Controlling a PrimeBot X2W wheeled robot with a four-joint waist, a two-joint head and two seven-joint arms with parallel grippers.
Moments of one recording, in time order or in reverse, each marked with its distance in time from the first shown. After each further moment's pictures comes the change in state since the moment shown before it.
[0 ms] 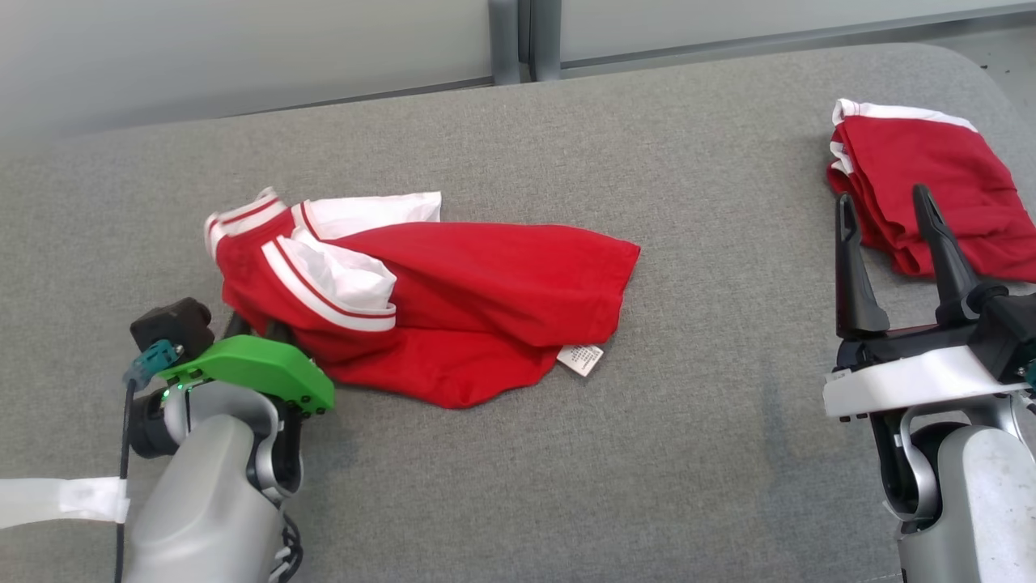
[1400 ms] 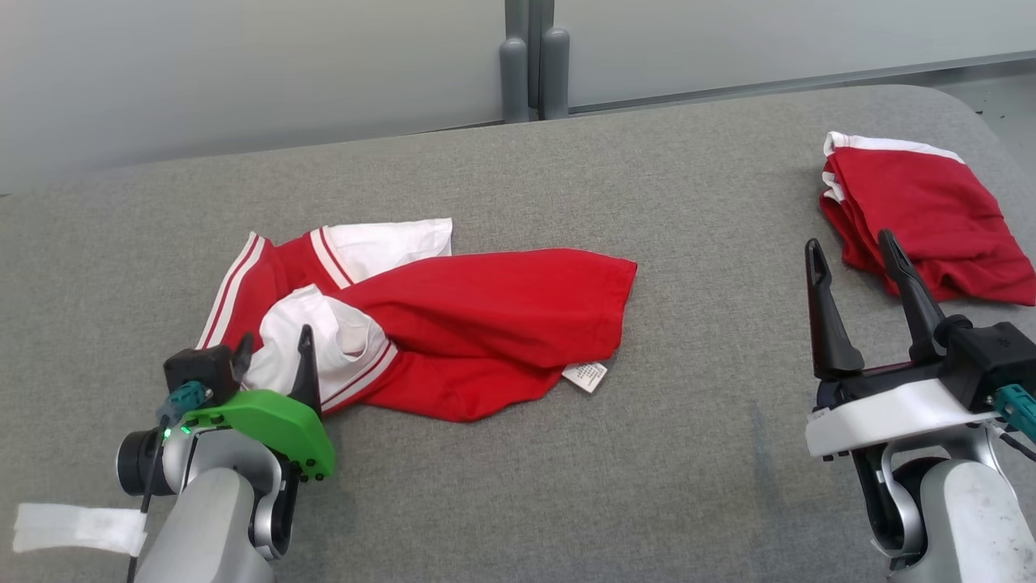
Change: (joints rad) left arm 0.164 0.008 0.088 -0.145 0.273 -0.026 0.117; right arm 0.072 0.000 0.040 -0.005 0.007 0.000 0.026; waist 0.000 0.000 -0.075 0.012
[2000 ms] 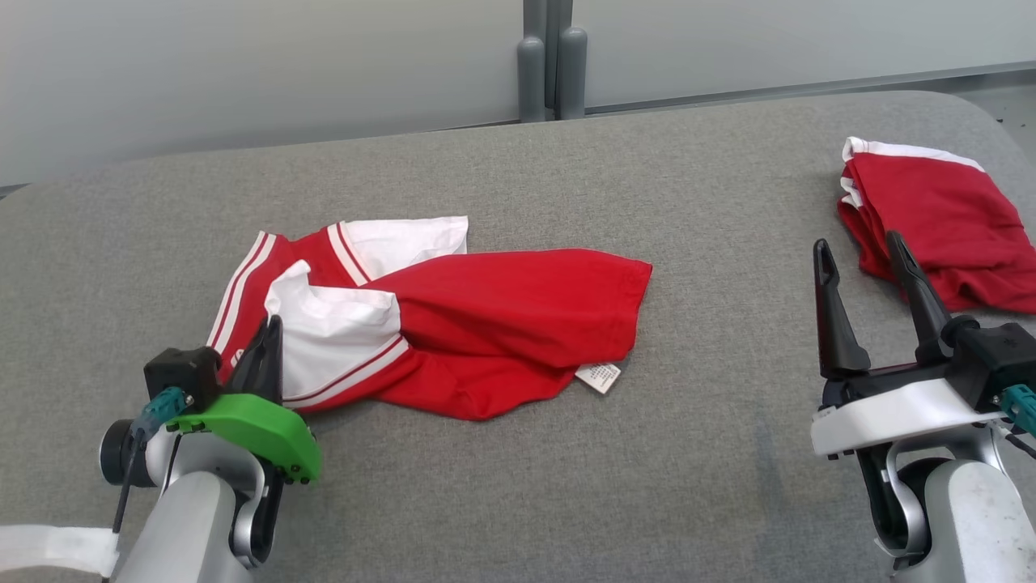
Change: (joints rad) left arm 0.009 0.048 -0.019 -0.051 -0.004 -0.040 -0.008; right arm -0.001 0.000 -0.014 0.009 0.005 0.000 -0.006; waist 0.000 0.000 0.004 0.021
